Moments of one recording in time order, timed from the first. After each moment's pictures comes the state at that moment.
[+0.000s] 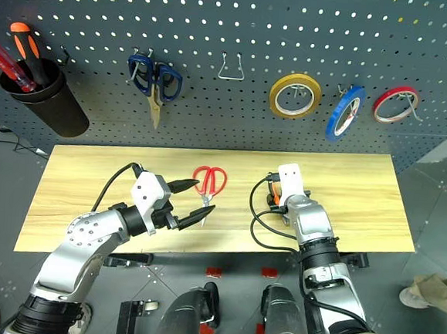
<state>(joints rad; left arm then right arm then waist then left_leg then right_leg) -0.14 0.52 -0.03 -0.24 -0.26 0.23 -0.74 -0.73 -0.06 0.03 0.47 -0.02 0.80 0.08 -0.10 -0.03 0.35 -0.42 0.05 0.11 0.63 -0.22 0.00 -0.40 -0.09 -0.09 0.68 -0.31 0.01</state>
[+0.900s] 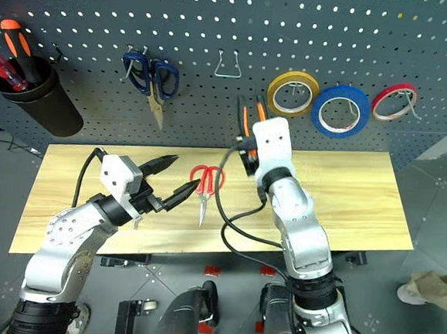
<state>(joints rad) -0.12 0.49 0.11 -0.31 -0.36 0.20 -0.67 -0.56 0.05 0.20 -0.32 -0.06 0.62 0.06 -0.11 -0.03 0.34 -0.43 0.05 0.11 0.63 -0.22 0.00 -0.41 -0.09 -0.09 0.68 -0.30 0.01</state>
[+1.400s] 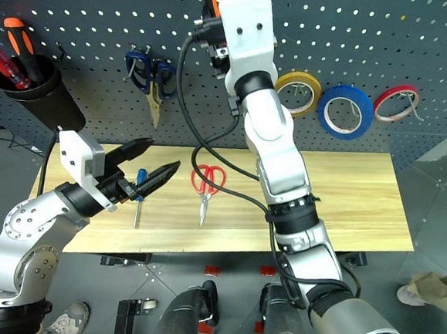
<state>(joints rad) -0.16 0.57 0.25 -0.47 -0.55 0.43 -0.58 -1.10 0.09 0.09 0.22 -0.06 0.14 -0.04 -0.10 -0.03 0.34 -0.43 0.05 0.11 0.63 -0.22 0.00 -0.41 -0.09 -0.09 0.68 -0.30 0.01</state>
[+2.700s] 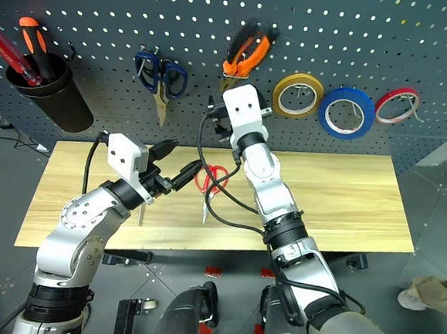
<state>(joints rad) -0.25 0.43 0.08 -0.30 -0.37 0.34 -0.49 -0.91 0.12 0.12 0.50 -0.09 0.00 0.02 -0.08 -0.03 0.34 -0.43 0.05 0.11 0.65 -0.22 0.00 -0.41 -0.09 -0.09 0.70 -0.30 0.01</state>
